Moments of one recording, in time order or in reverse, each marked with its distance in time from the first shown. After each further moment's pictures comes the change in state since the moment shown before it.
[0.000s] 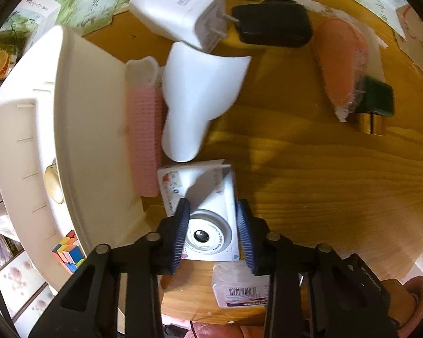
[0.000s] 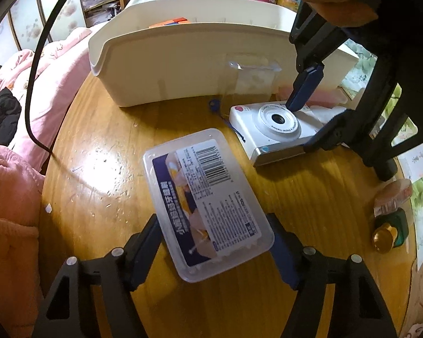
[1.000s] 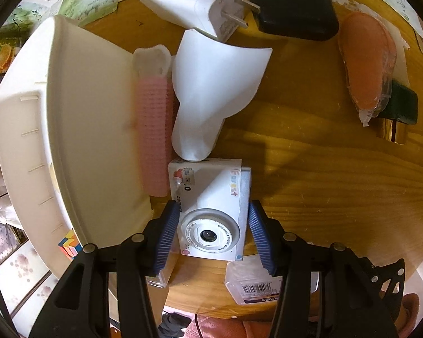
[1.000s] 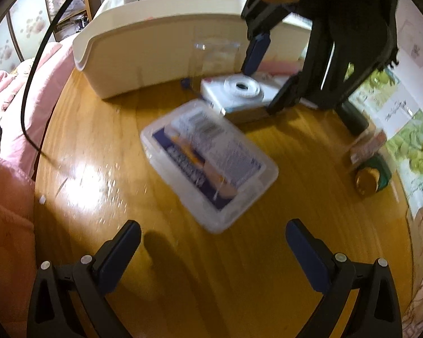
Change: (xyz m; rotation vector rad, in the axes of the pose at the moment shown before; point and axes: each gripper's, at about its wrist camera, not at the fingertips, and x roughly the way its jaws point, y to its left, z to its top) left arm 0.025 0.026 0.009 -0.034 0.072 0.074; right arm -0.022 -0.007 -0.049 0.122 -0.015 -0.101
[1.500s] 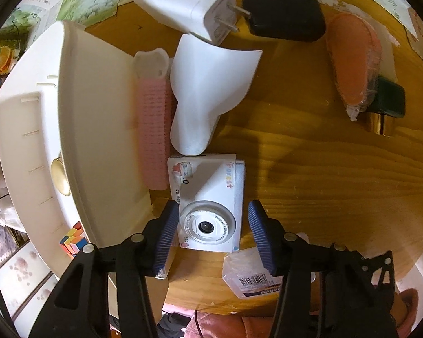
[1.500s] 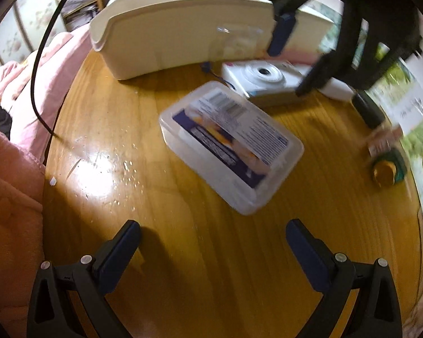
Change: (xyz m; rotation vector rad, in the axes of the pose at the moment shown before) left arm -0.011 -0.010 -0.009 0.012 -0.030 -0.011; right arm 0.001 0.019 -0.015 0.003 0.076 0.062
